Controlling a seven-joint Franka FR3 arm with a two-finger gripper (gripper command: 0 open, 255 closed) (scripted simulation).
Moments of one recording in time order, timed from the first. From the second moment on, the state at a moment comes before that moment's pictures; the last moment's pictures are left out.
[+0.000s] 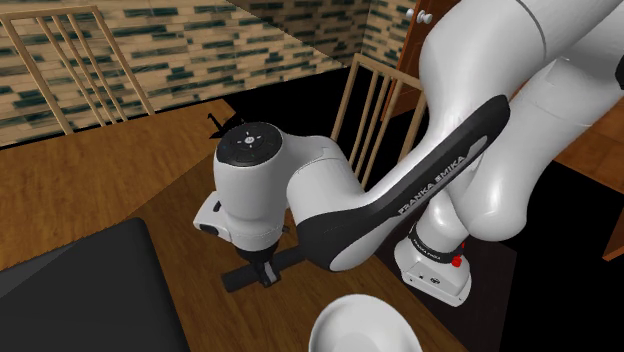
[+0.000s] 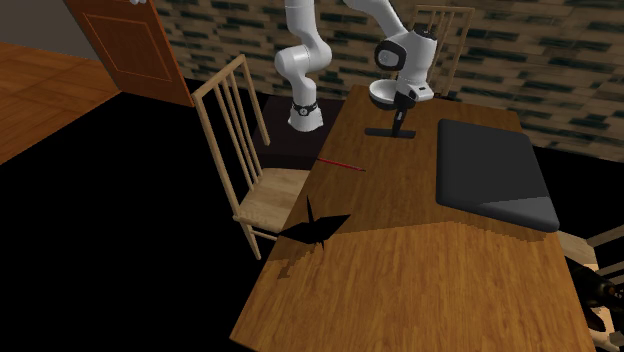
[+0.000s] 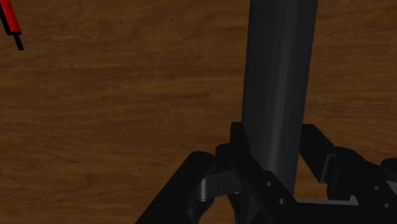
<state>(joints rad) 0.56 -0.14 0.43 -2.46 -0.03 2.36 -0.25</state>
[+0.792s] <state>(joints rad) 0.56 -0.10 0.44 -2.47 -0.05 2.42 -0.22</state>
